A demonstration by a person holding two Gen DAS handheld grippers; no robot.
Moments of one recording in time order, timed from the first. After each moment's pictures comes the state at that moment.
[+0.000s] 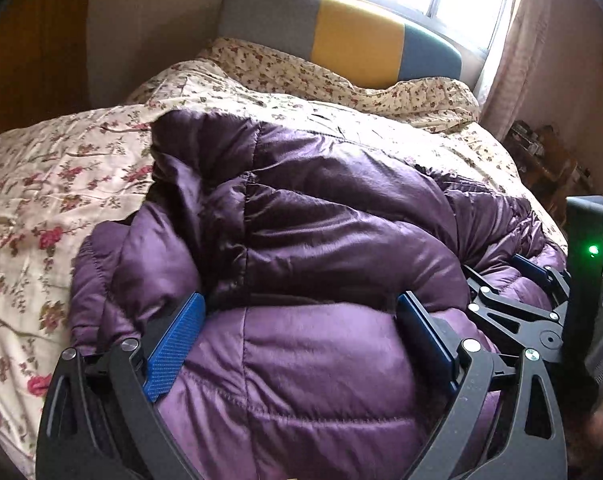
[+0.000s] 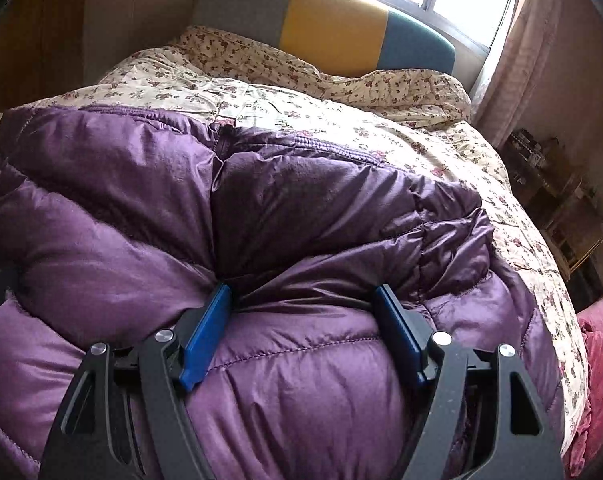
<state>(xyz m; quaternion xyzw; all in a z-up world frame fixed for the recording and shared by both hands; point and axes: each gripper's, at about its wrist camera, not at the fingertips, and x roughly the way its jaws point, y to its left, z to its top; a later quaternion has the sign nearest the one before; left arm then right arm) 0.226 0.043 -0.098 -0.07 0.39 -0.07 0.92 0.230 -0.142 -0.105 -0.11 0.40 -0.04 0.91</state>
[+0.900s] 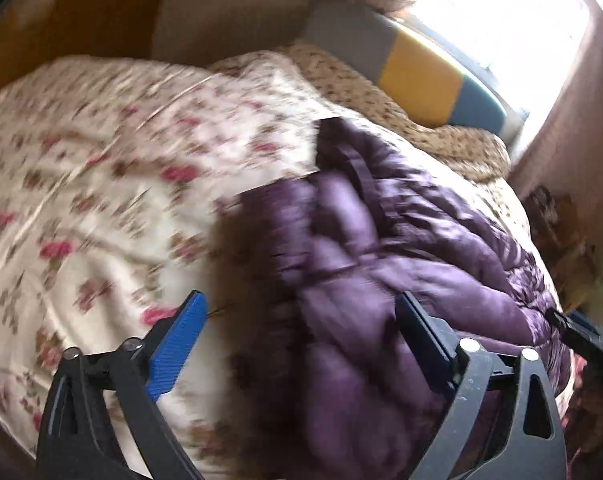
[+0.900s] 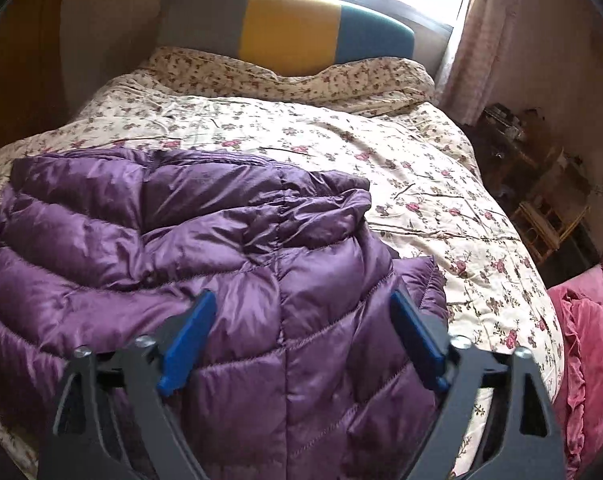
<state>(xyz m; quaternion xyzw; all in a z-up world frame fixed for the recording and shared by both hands) 0.174 0.161 -0.106 -0.20 0.39 -0.02 0.90 0.171 -0.217 -0.047 -0.07 0.40 -0.06 0.91</state>
